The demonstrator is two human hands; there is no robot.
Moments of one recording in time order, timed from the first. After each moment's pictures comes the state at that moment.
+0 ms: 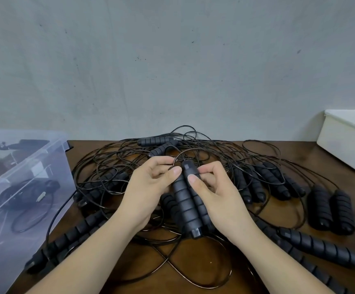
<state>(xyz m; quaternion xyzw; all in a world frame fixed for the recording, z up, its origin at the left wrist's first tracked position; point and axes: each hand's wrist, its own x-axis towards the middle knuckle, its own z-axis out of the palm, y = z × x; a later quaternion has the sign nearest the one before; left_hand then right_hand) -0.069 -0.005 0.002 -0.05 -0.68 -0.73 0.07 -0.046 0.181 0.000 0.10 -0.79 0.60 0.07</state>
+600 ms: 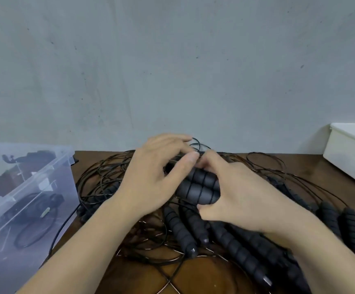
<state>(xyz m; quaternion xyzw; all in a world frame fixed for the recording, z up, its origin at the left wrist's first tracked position) -0.061 -0.008 0.092 -0.31 -0.82 -0.35 0.34 -0.039 0.200 0.107 0.23 -0.94 0.25 0.05</state>
